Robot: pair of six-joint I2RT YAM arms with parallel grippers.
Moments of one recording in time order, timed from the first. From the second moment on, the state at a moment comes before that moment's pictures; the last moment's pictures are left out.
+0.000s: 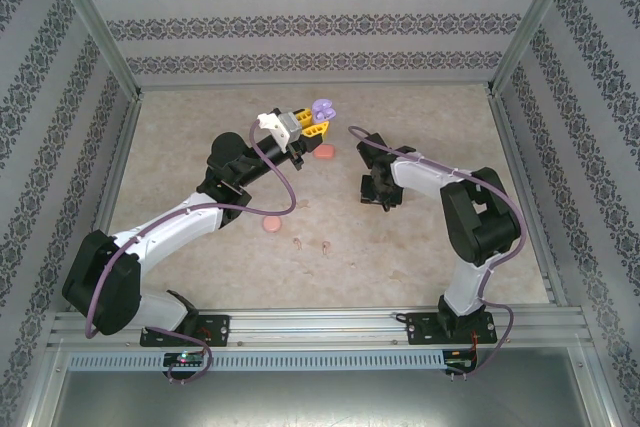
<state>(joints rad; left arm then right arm) -0.56 1.39 0.91 0.75 0.40 0.10 0.43 1.81 1.15 -0.71 0.06 0.61</state>
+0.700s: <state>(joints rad) -0.56 1.39 0.91 0.75 0.40 0.10 0.42 1.93 1.28 -0.79 0.13 0.68</state>
